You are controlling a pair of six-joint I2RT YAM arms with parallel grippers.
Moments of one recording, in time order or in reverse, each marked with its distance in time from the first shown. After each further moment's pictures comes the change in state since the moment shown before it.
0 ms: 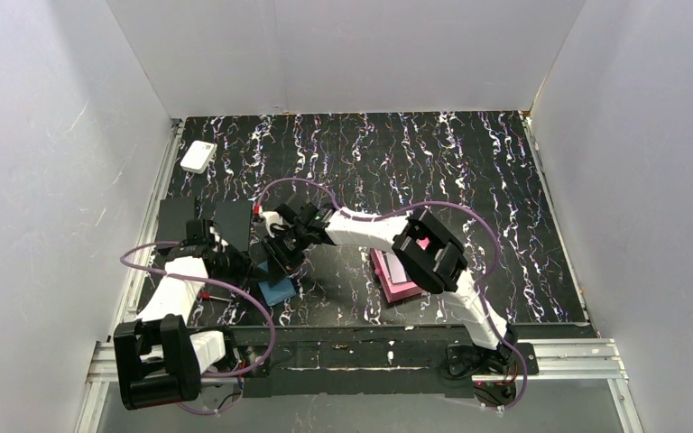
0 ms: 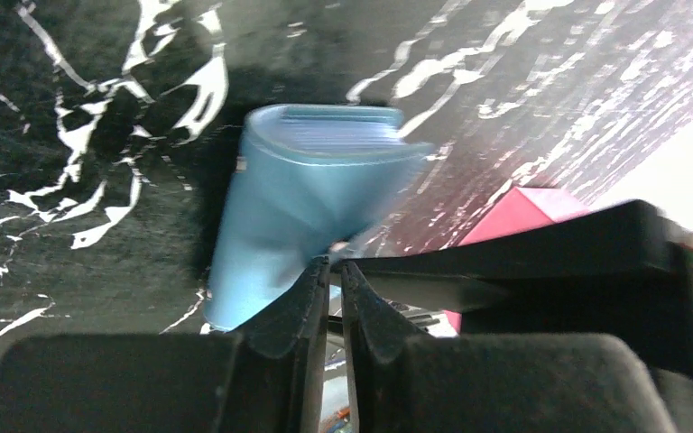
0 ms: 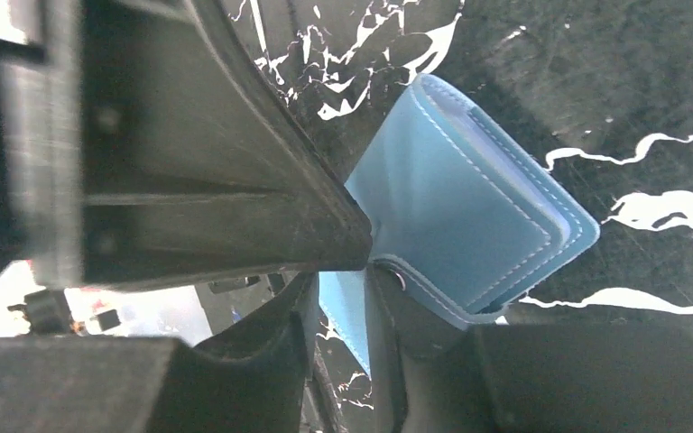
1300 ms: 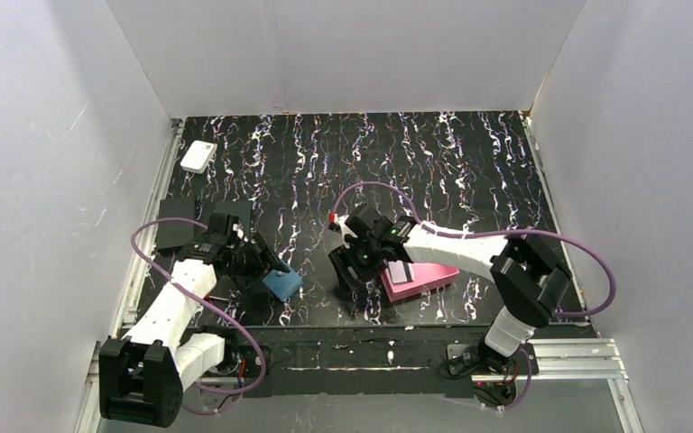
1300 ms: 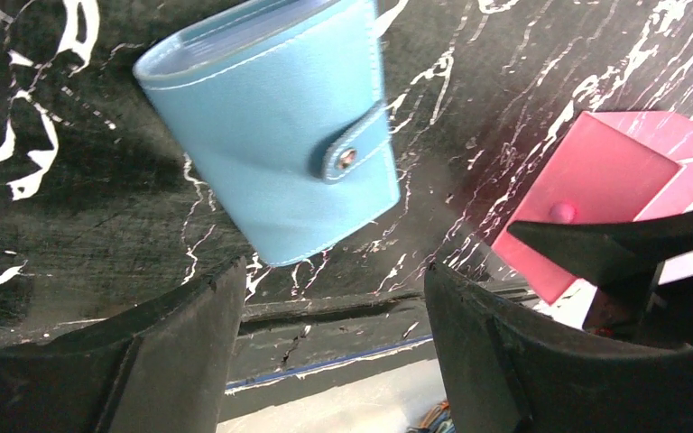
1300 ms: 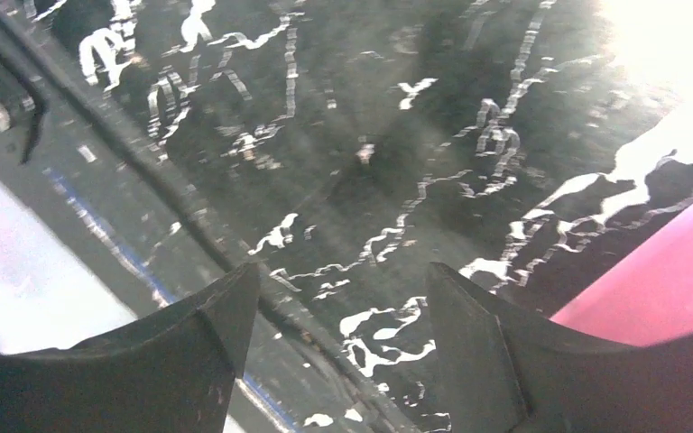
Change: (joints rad) left arm -0.270 -0.111 0.092 -0.137 -0.154 0.032; right arm -0.093 -0.650 -0.697 -0.111 0.351 -0.077
